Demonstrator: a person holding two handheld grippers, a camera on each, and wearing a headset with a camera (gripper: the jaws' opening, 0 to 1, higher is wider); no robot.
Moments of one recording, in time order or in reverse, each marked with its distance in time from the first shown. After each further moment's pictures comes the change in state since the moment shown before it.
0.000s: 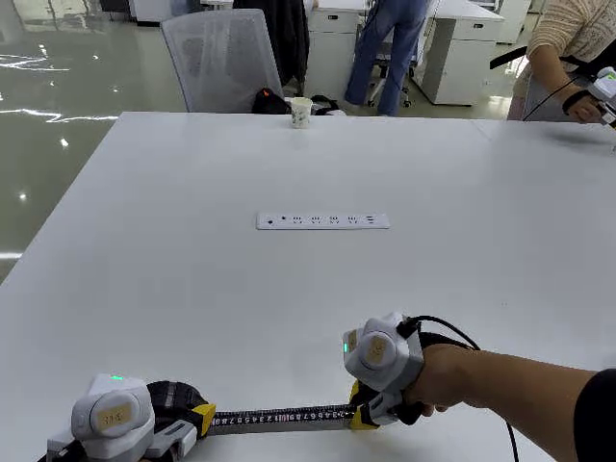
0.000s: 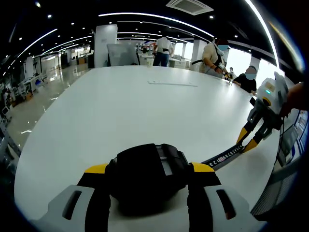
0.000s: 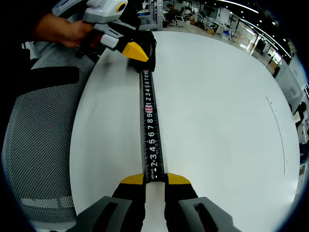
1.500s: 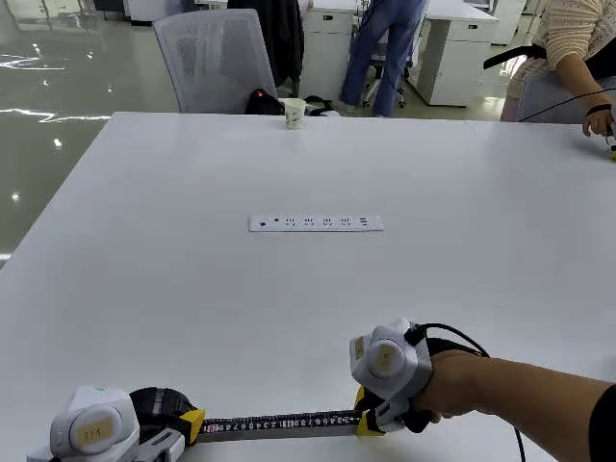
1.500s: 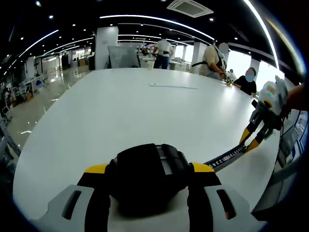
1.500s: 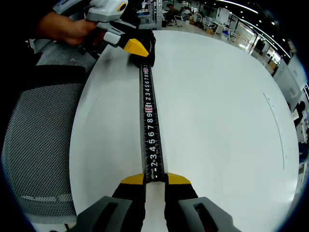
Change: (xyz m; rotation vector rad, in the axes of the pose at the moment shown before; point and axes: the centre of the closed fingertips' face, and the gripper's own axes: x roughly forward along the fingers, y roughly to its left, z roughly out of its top) left arm 0.000 0.001 0.001 -0.005 -0.027 0.003; right arm -0.006 -0.001 -0.017 0.000 0.003 -0.012
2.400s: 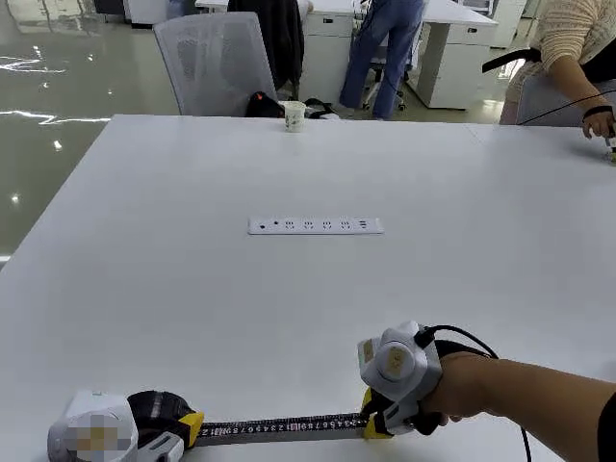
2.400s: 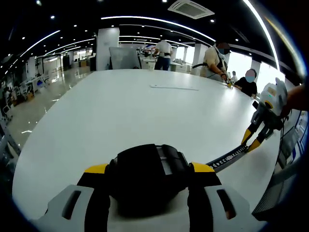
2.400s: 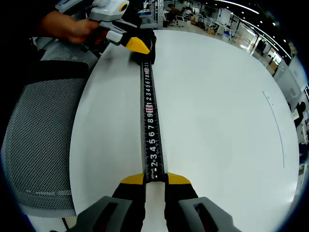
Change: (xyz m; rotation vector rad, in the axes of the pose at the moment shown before) left arm -0.001 0.001 0.001 -0.007 -0.014 0.008; right arm -0.004 -0.001 -0.010 -0.008 0.000 0.007
